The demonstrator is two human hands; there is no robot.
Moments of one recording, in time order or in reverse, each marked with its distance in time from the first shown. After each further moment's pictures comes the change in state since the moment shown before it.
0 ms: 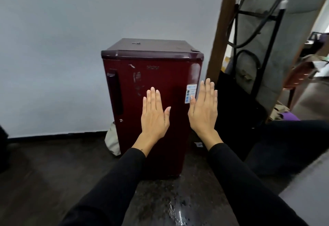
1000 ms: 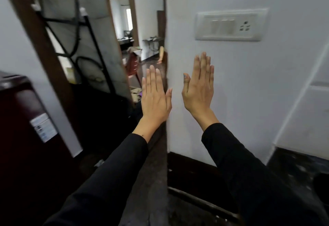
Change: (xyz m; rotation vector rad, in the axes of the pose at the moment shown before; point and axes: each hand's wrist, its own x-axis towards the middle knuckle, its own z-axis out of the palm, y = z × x) left_hand -0.014 0.347 -0.004 -0.755 0.009 0.792; right_hand -0.054 0.171 -0.267 -0.735 0.479 0.445
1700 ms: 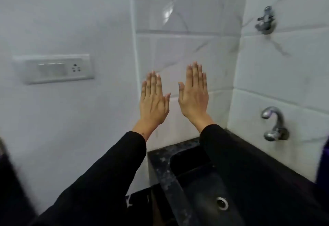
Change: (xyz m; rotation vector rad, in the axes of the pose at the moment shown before) left_hand 0.027 0.402 0.008 -0.557 -0.016 0.531; right_hand 0.008 0.230 -0.333 -0.743 0.196 0.204
